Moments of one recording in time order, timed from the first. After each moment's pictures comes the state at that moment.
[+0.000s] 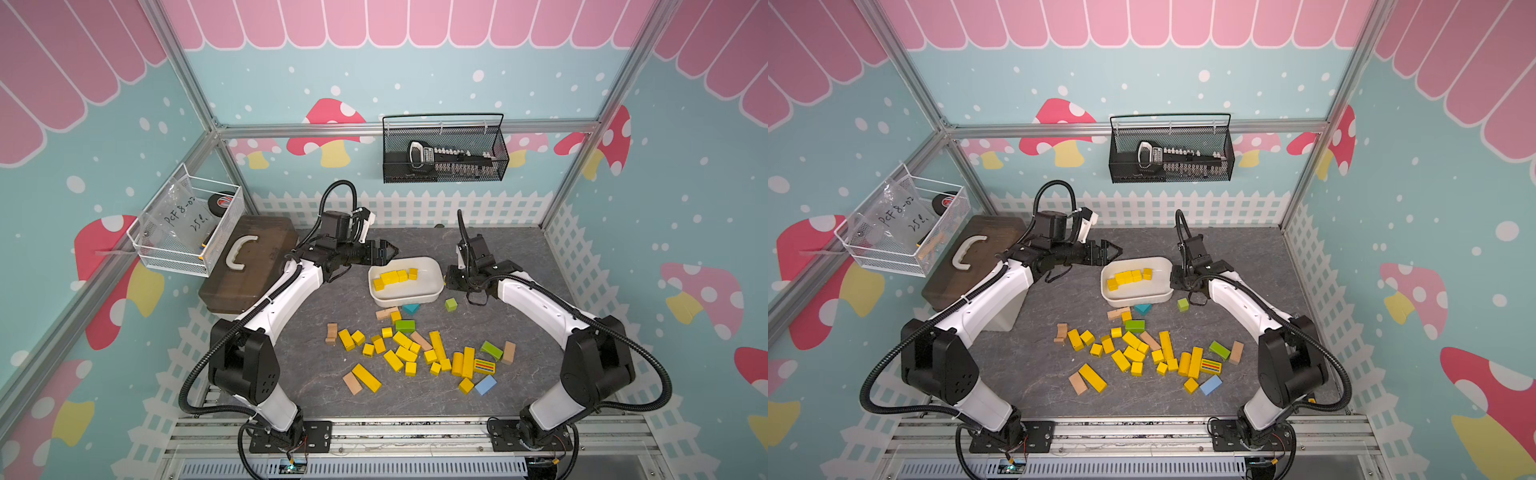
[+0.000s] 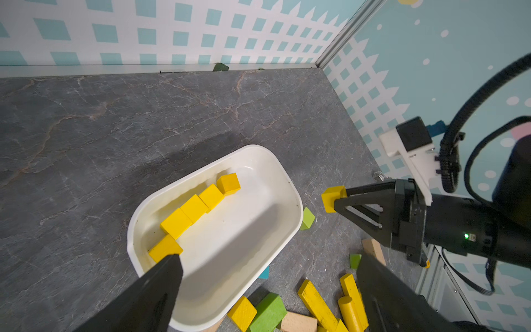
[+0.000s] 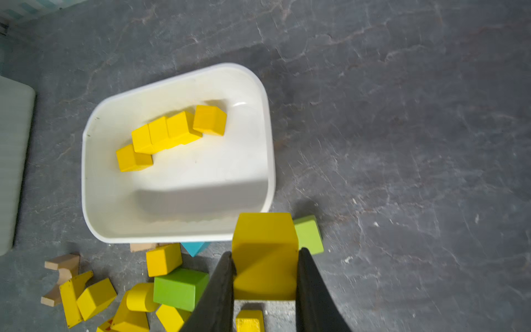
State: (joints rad) left arm -0.32 1.64 1.44 -0.43 0.51 -0.26; right arm 0.42 1.65 1.30 -0.58 -0.02 0.46
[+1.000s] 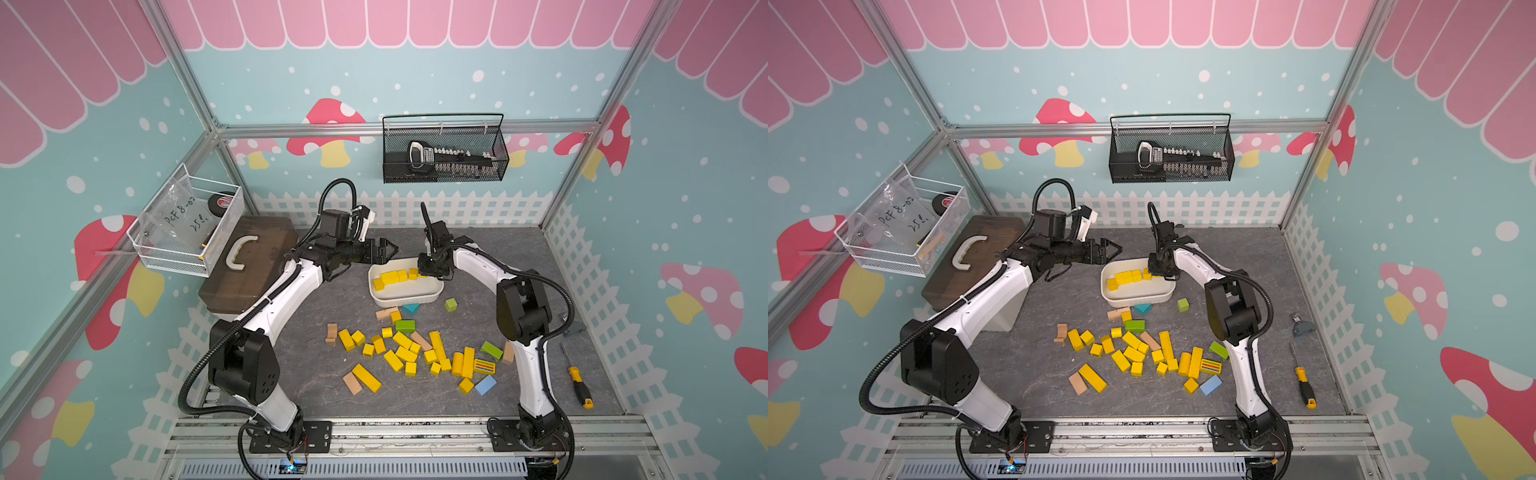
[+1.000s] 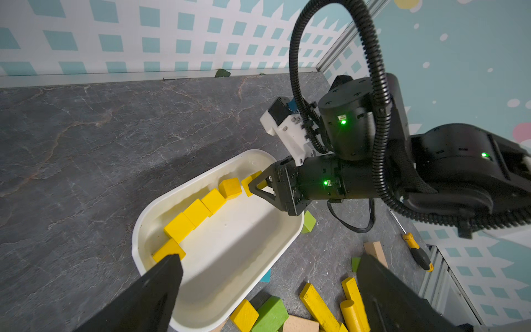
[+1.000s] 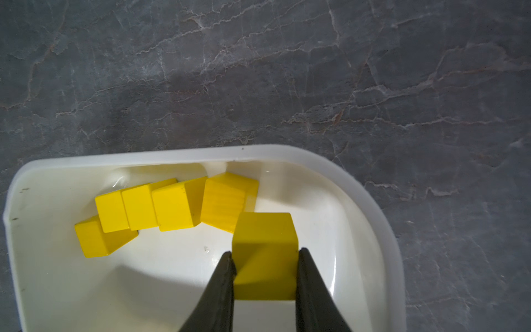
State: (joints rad) left arm -0.32 1.64 1.46 -0.43 0.50 -0.26; right arm 0.44 2.23 1.86 -0.73 -0.09 0.43
